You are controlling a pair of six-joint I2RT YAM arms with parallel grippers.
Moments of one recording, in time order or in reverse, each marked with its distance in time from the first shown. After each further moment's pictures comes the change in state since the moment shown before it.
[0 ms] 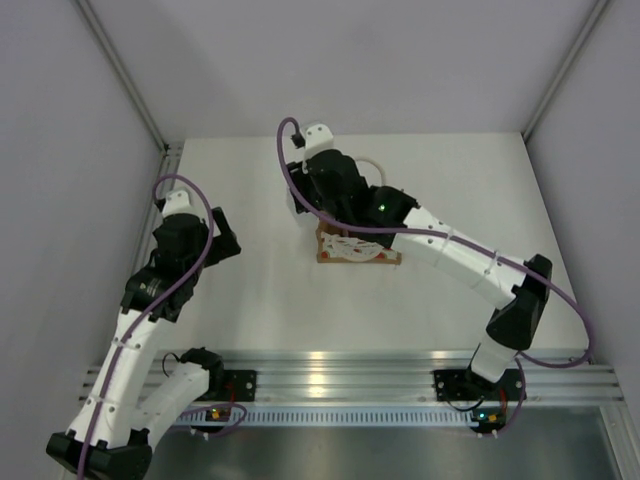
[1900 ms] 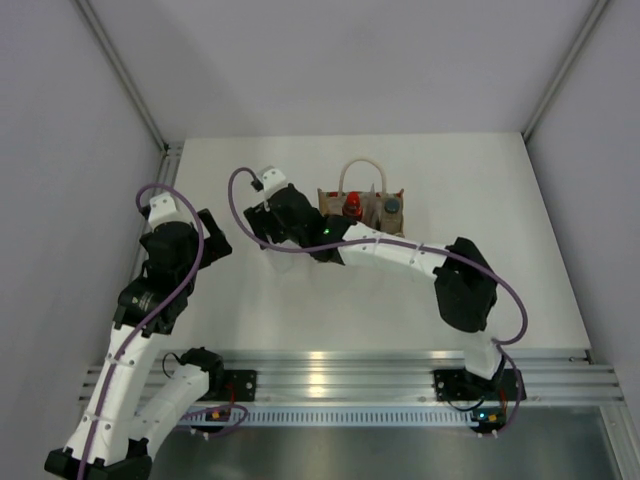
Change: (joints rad) left arm 0.000 -0.080 -0.010 0.000 -0.102 -0.019; right arm 0.038 0.303 -0.135 0.340 -0.172 -0.019
